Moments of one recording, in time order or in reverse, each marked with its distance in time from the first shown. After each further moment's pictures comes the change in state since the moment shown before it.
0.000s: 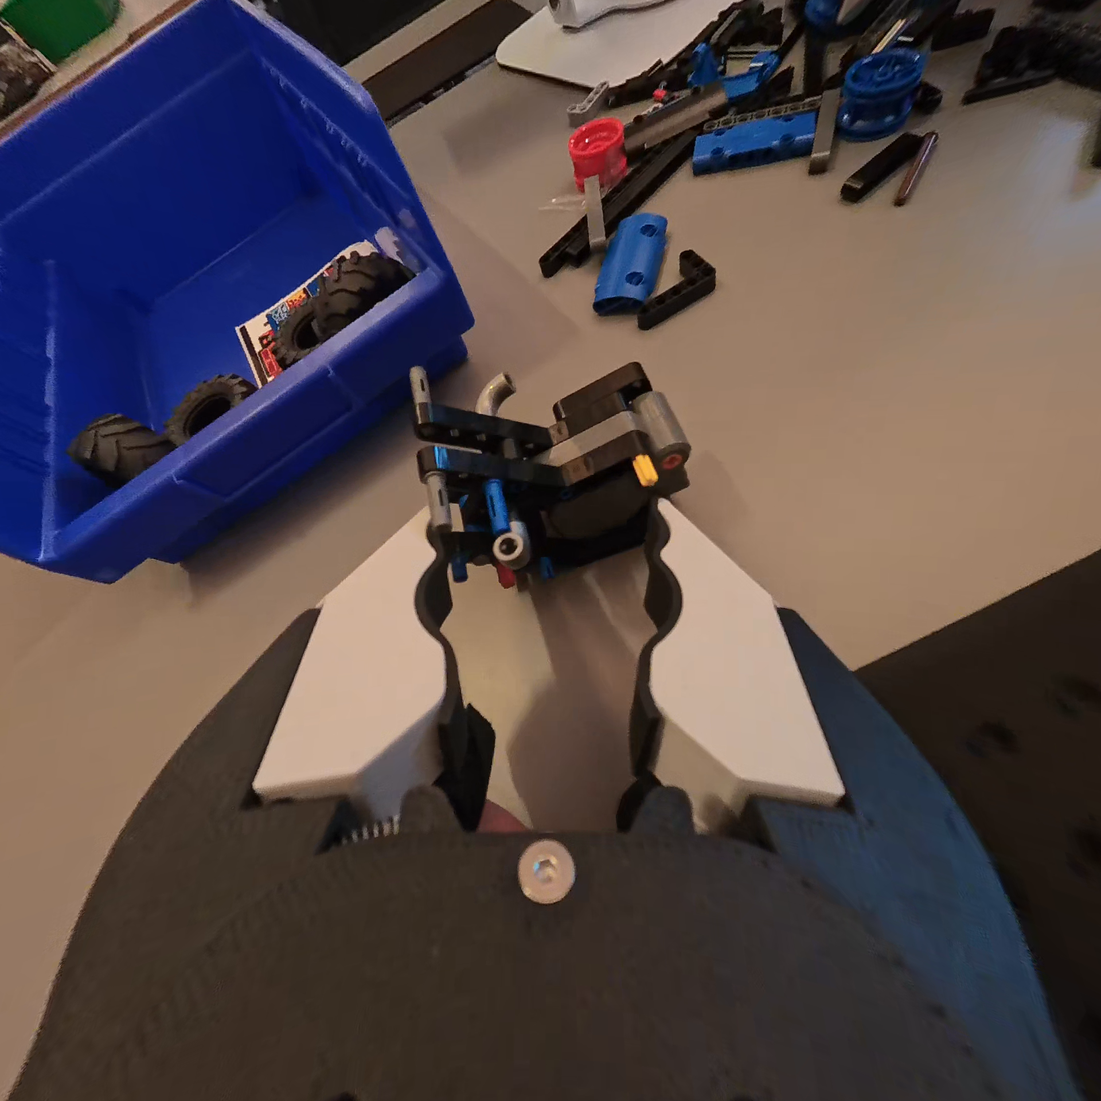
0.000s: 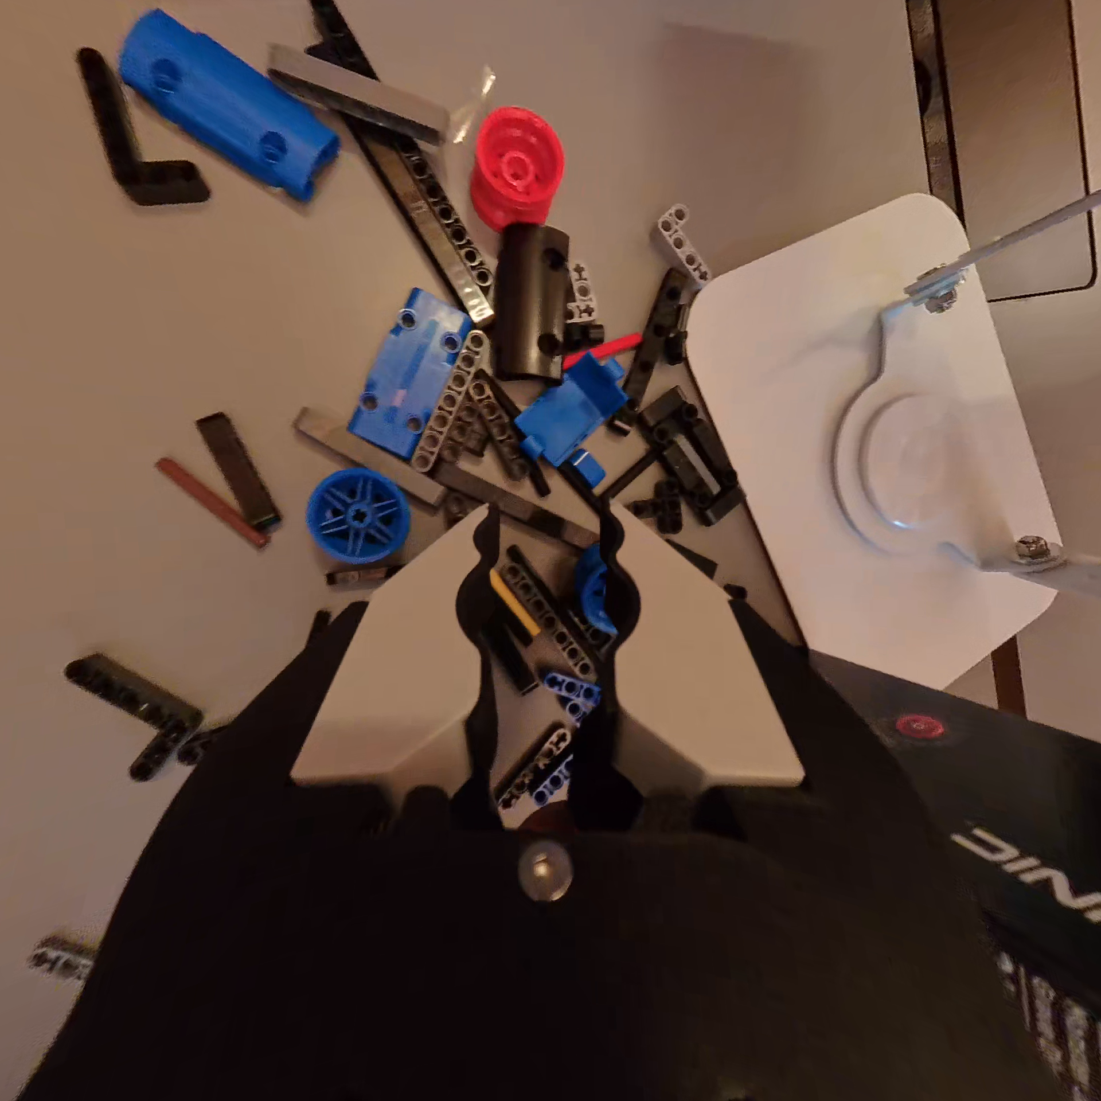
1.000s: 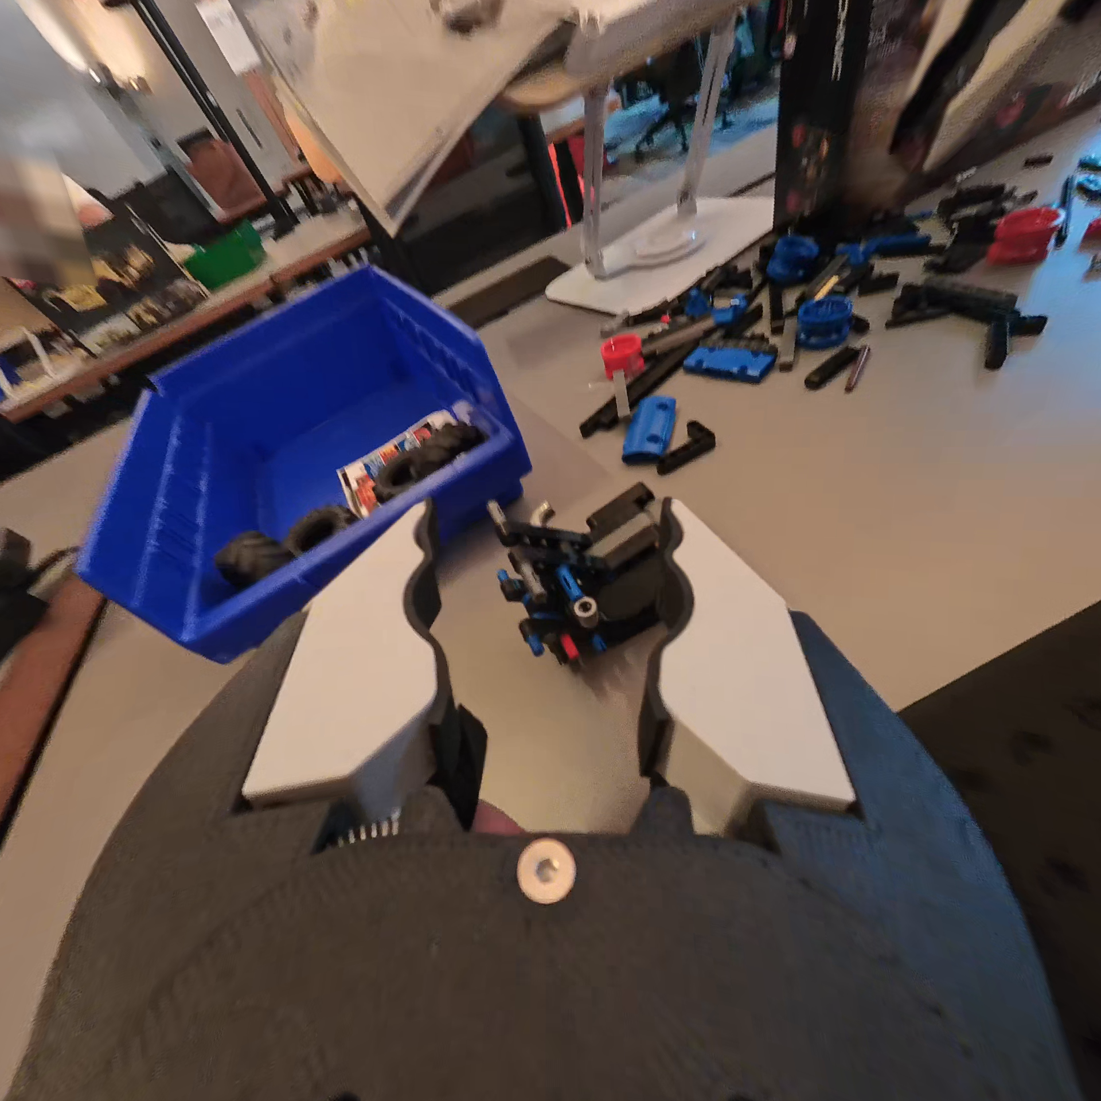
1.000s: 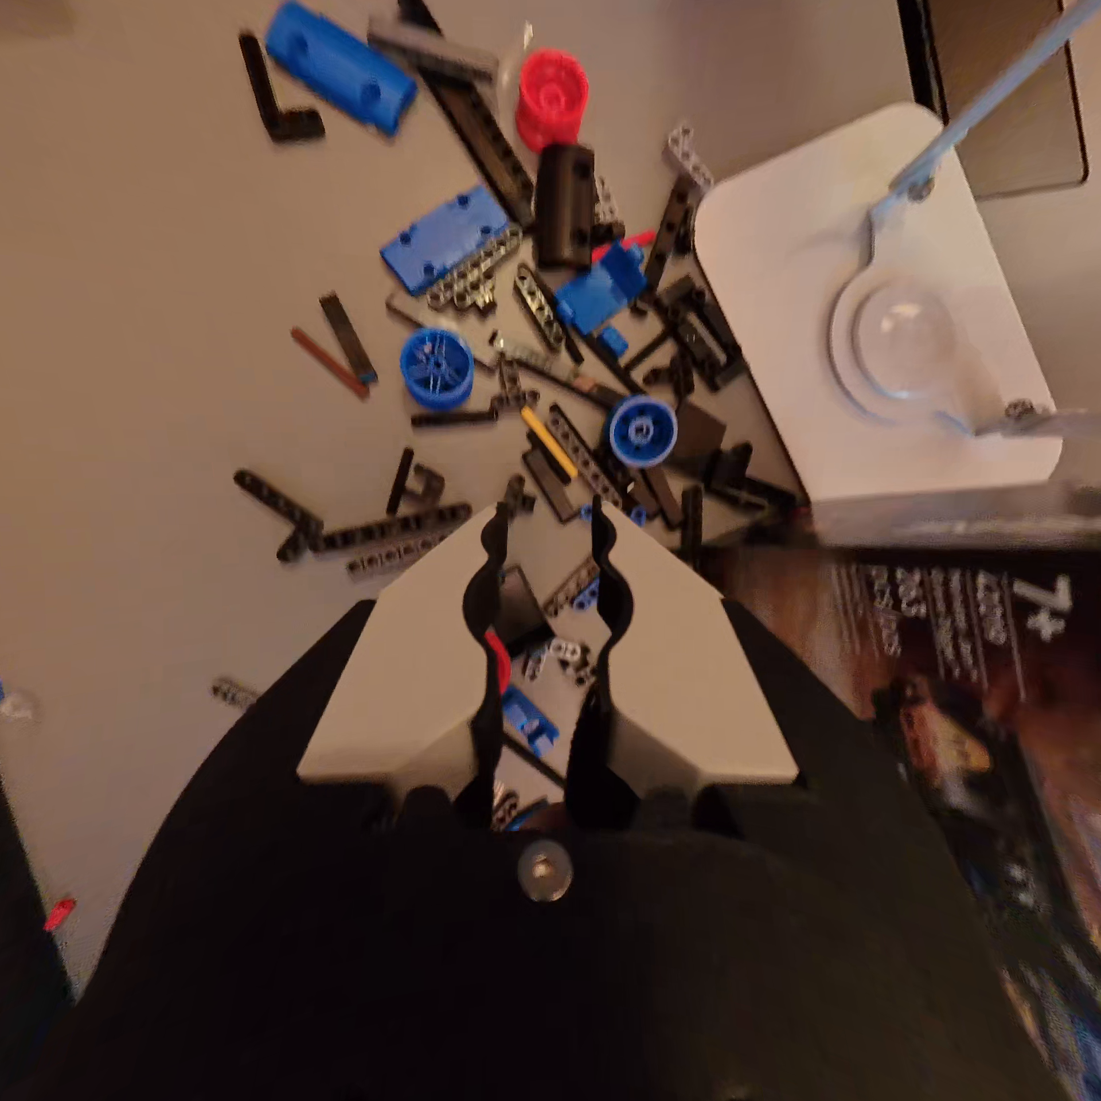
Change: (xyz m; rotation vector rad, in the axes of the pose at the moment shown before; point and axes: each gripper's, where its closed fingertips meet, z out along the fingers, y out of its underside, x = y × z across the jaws) left arm -0.018 -0.048 -0.031 0.285 -0.054 0.008; right arm -0.012 0.031 -0.067 0.011 -0.054 0.058
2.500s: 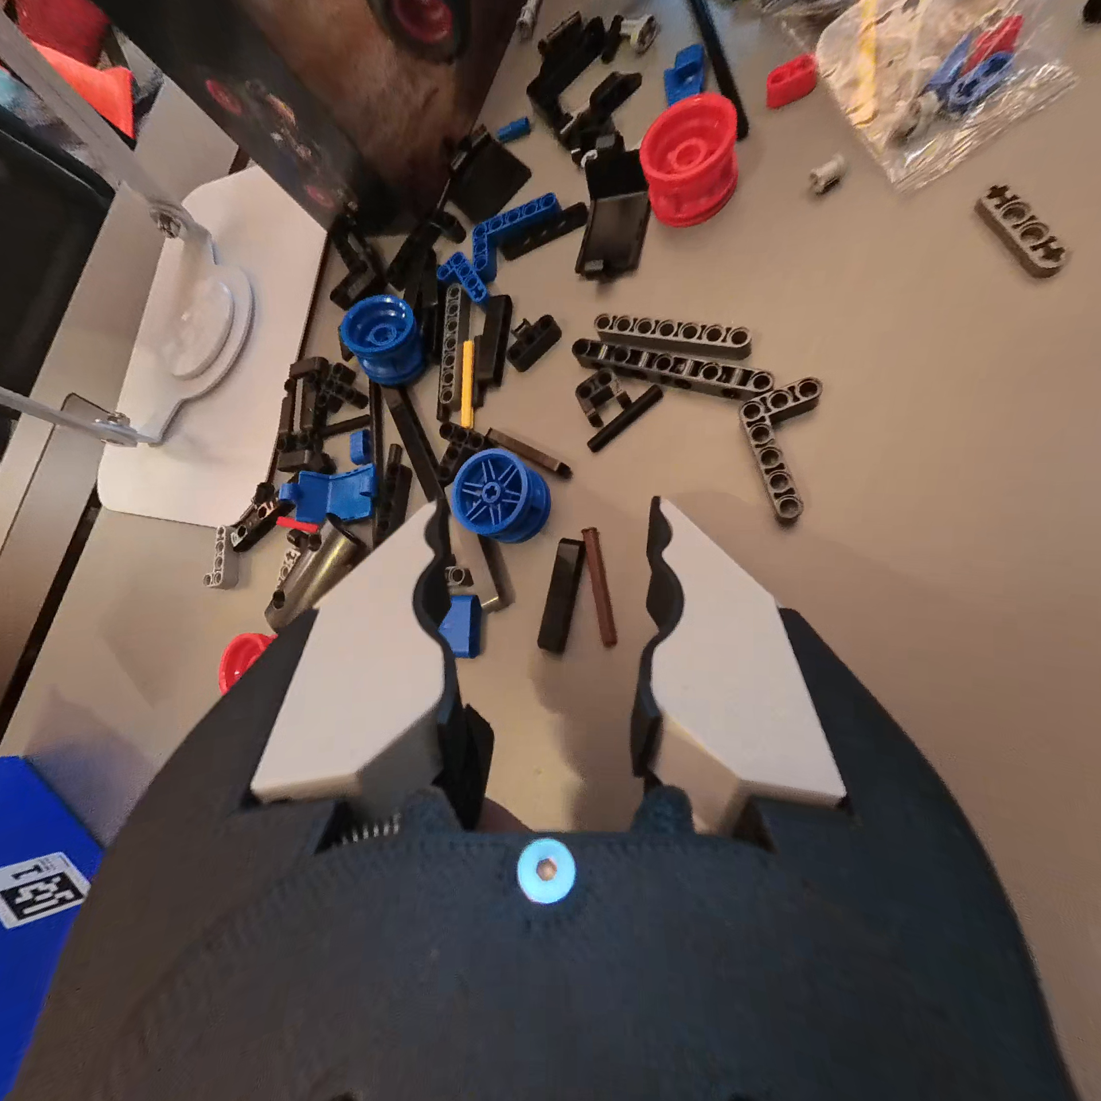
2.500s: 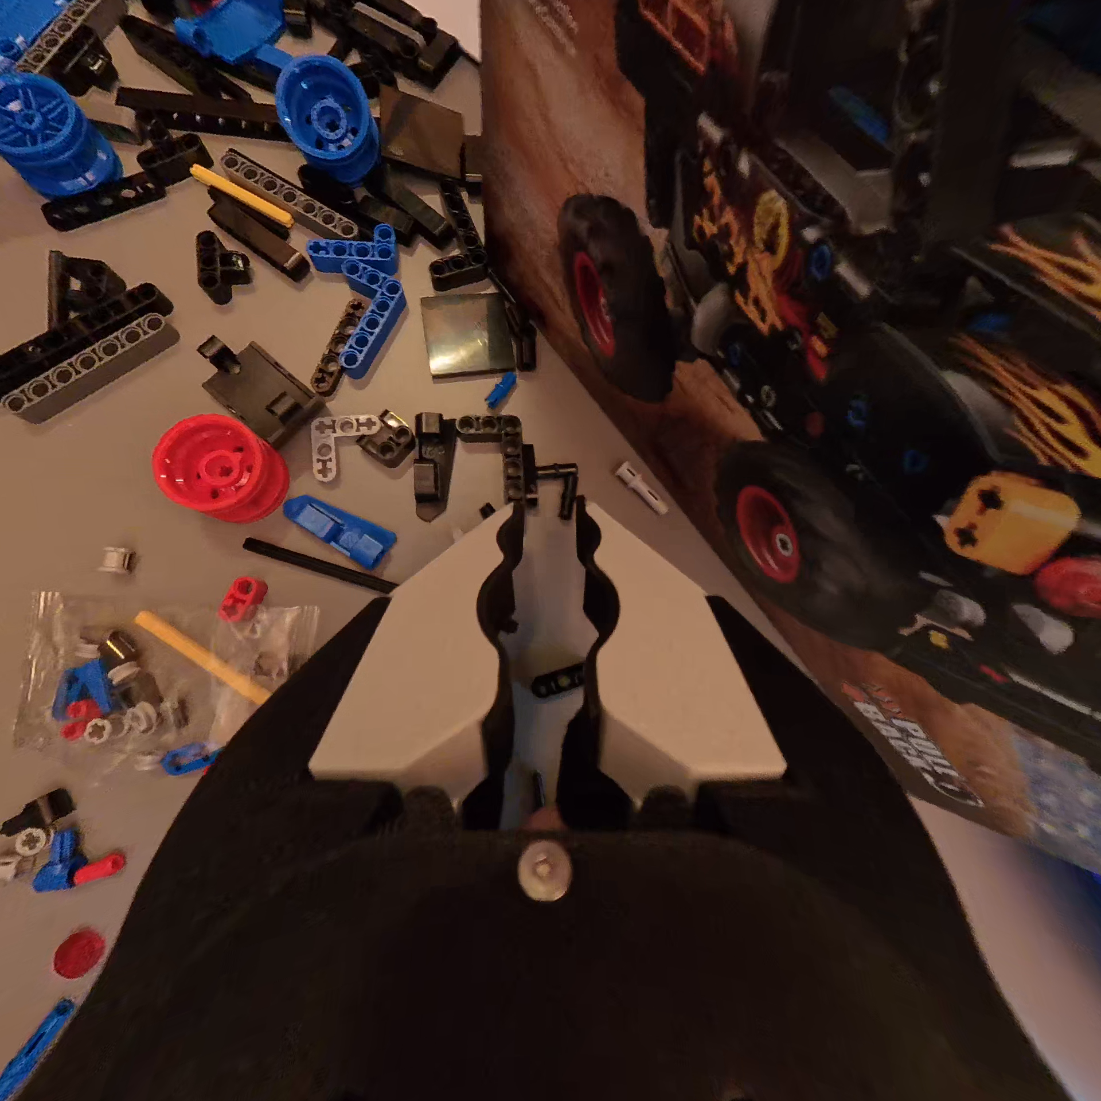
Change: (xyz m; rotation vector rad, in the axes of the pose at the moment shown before) left arm 0.188 -0.028 0.168 -0.246 0.551 0.438; right arm 0.055 0.126 -0.009 0.110 0.206 0.363
